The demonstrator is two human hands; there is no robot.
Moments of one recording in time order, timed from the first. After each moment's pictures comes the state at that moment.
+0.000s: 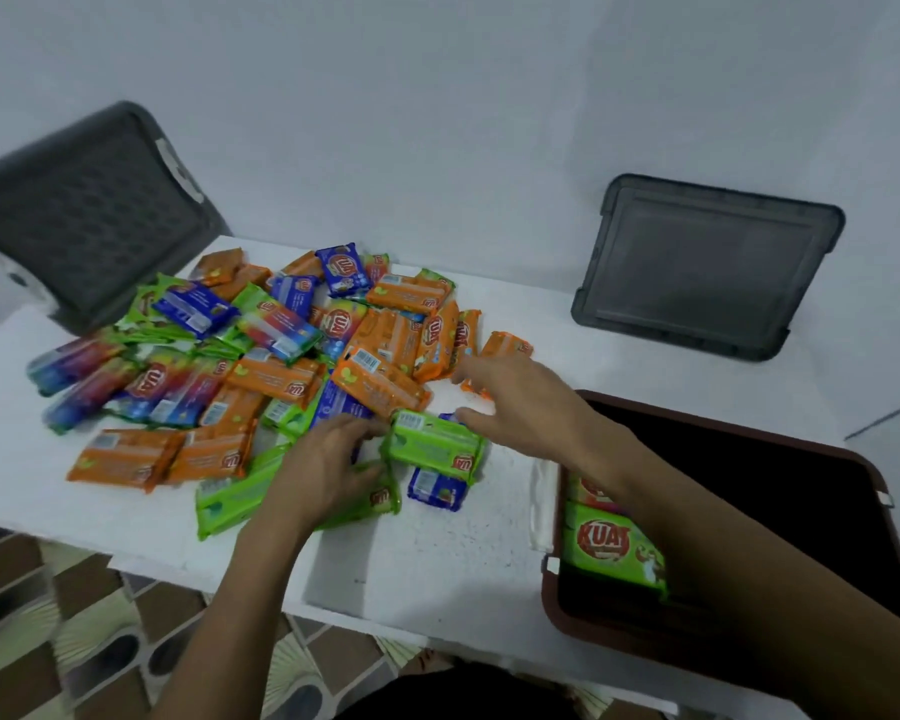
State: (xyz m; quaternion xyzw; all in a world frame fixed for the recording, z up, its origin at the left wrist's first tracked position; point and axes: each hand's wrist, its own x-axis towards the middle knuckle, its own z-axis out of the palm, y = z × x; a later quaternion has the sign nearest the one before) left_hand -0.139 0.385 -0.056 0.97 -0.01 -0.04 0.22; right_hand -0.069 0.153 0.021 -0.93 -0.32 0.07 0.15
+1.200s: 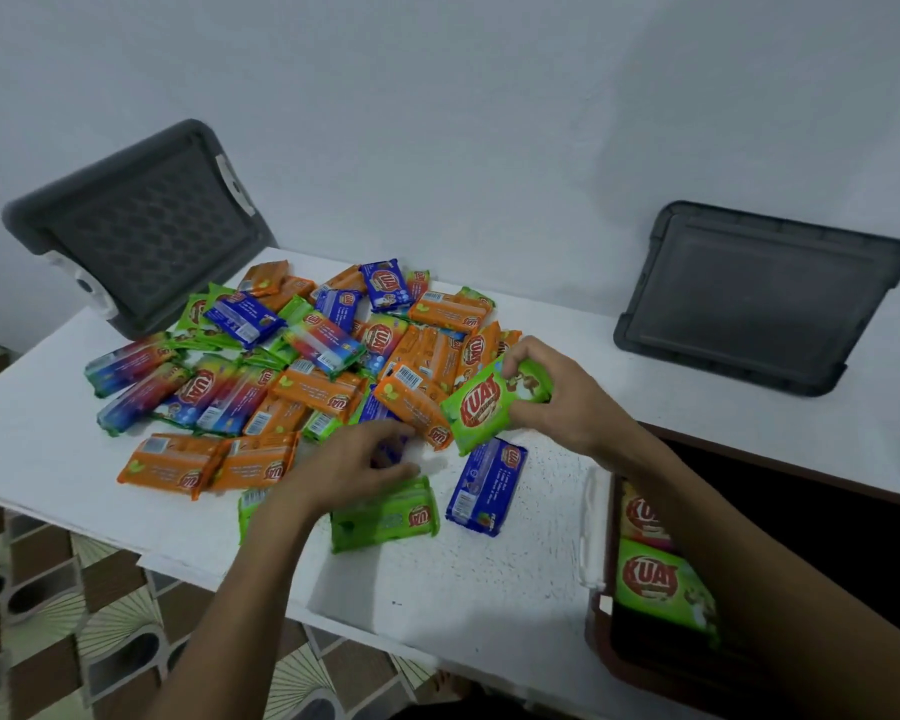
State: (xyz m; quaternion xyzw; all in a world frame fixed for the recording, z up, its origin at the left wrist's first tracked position) left_hand -0.121 0.417 -0.038 0.94 -0.05 -0.15 0.30; right_hand -0.056 0.162 0.026 -0.79 -0.17 0.22 0.55
